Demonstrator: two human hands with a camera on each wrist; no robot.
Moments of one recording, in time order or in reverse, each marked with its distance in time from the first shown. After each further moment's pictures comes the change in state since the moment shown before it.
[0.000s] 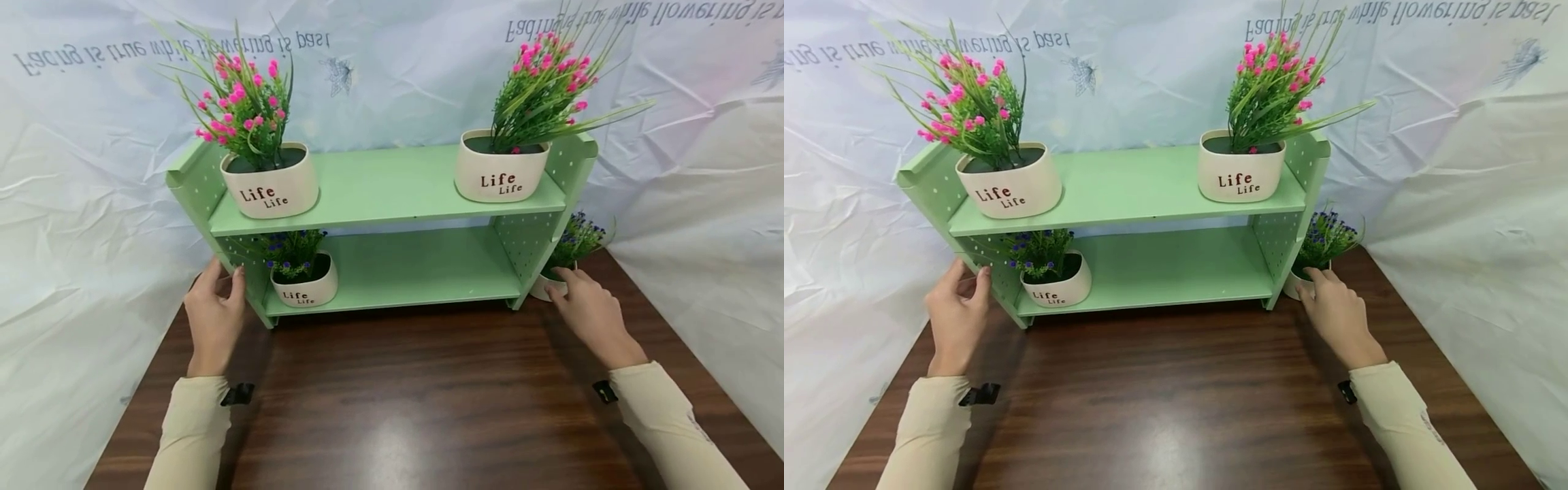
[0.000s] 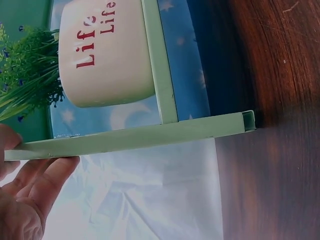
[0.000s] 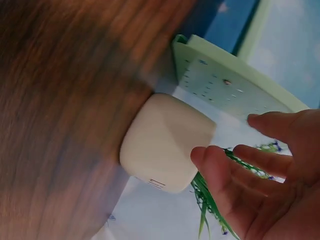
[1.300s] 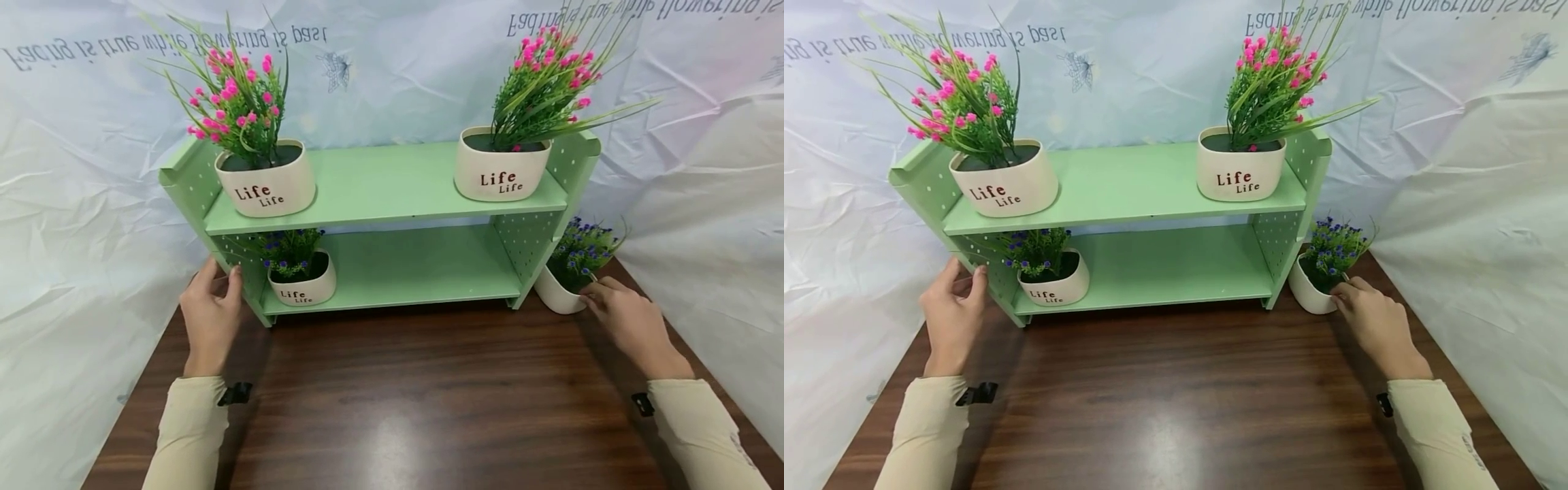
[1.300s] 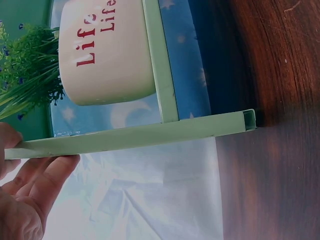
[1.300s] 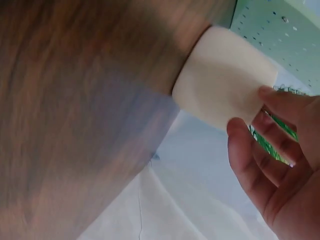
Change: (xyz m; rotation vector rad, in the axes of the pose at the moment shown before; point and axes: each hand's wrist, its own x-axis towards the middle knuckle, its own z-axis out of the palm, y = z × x) left_hand 0.001 -0.001 0.002 0.010 0.006 -0.034; right_hand -0.018 0.065 0.000 -0.083 0.133 -0.189
